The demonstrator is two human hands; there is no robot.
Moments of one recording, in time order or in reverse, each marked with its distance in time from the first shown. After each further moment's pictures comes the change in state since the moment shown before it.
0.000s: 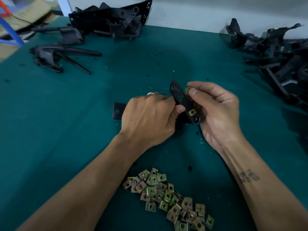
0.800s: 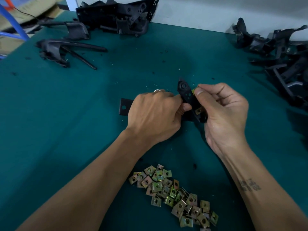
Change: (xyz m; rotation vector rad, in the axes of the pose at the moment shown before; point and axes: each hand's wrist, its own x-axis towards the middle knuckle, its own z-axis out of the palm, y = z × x) left_hand 0.001 0.000 -0.004 0.060 -0.062 -0.058; right_hand -0.012 0.002 0.016 -0.050 0.104 -0.159
